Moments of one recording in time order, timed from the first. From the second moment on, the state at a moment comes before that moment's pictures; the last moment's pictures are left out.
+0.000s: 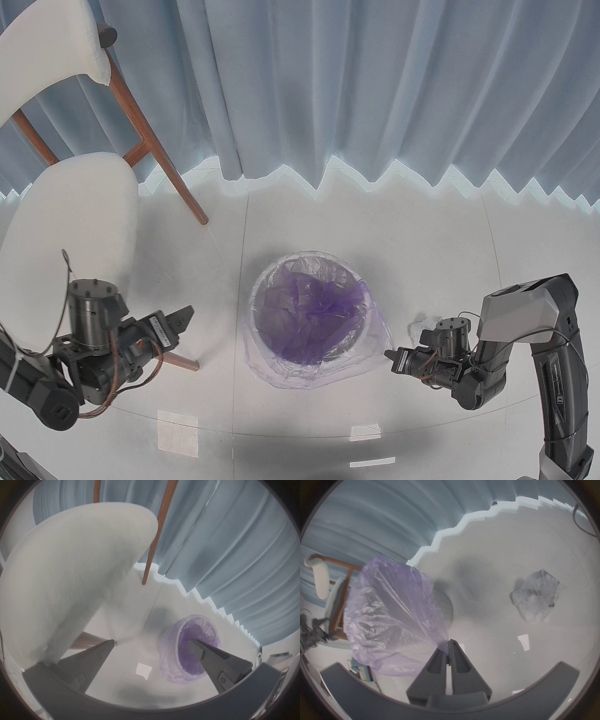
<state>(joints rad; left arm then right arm) -0.38 1.65 -0.38 -0.85 0.29 -0.61 0.33 2.55 -0.71 -1.29 0.20 0.49</state>
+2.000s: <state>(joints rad) -0.38 1.31 -0.12 -0.91 0.11 -0.41 0.17 1.78 -0.25 -1.20 0.16 0.39</state>
